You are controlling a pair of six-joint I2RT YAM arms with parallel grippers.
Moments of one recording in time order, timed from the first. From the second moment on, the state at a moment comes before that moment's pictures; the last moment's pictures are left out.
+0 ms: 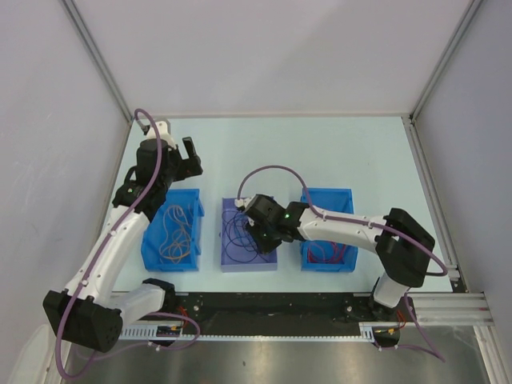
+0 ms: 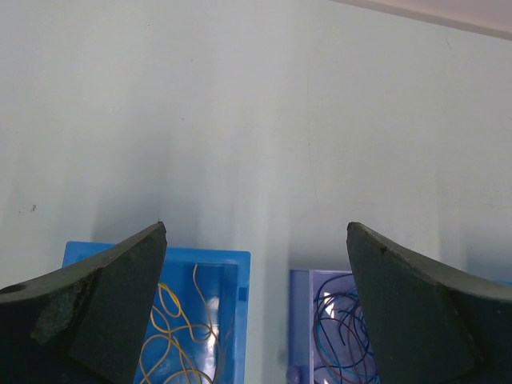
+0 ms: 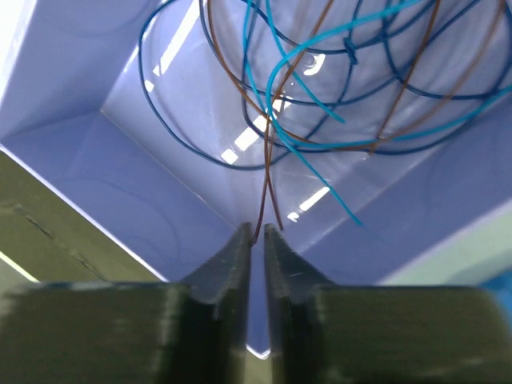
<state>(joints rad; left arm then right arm) -0.25 1.08 1.06 -0.43 -0.21 -0.31 1.08 1.68 1.17 -0.54 -0.05 0.37</state>
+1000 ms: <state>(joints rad) -0.25 1.08 1.06 -0.44 -0.21 -0.31 0.93 1.71 1.25 -0.27 -0.46 0.47</state>
